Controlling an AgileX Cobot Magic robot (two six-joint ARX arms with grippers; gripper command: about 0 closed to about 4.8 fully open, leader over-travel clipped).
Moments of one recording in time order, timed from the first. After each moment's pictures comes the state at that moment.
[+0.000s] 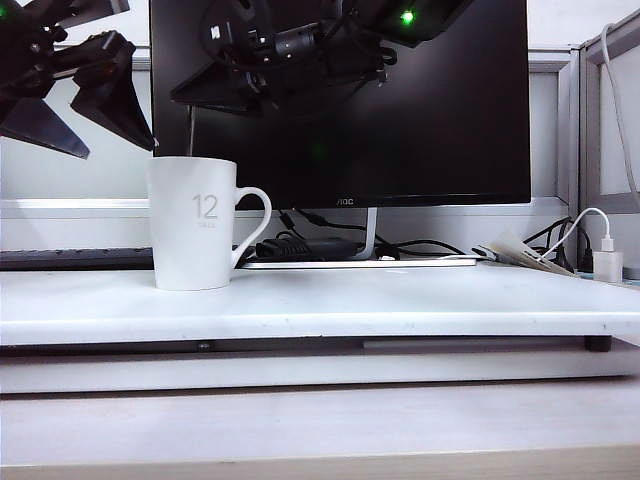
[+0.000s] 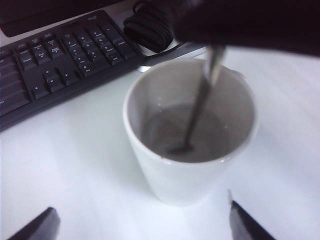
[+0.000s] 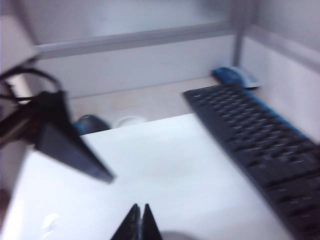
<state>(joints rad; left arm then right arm) -0.27 1.17 0.81 -0.13 0.16 0.12 0.61 2.01 1.64 0.16 -0.79 -0.13</state>
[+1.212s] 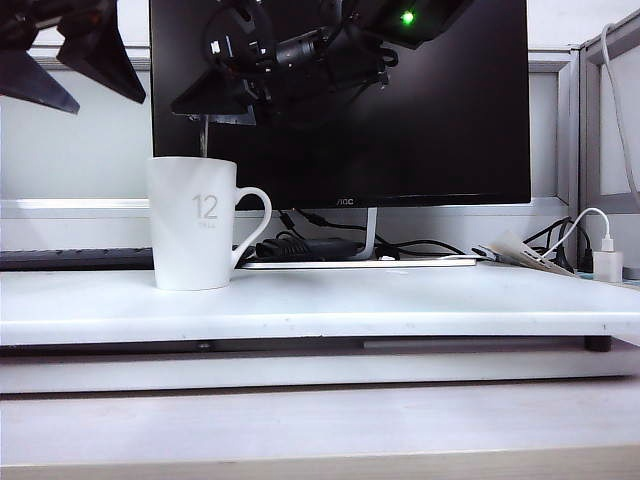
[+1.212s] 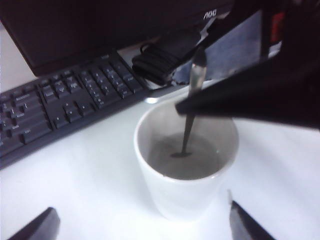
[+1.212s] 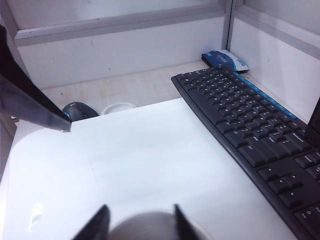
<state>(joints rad) -0.27 1.06 0.81 -0.13 0.15 0.12 0.61 2.01 1.64 0.11 -0.73 -0.16</state>
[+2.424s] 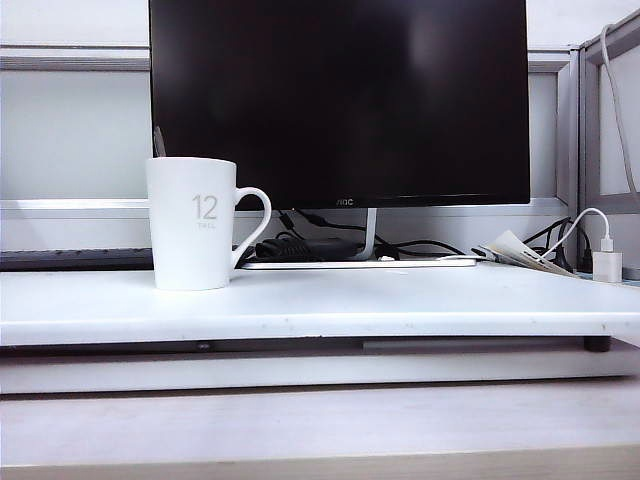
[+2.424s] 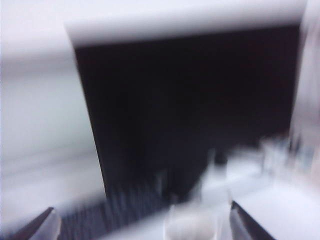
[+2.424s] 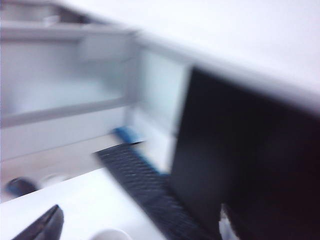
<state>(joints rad) -0.27 0.46 0.81 -0.20 0.09 0.06 0.42 1.28 1.64 -0.32 -0.52 -0.15</state>
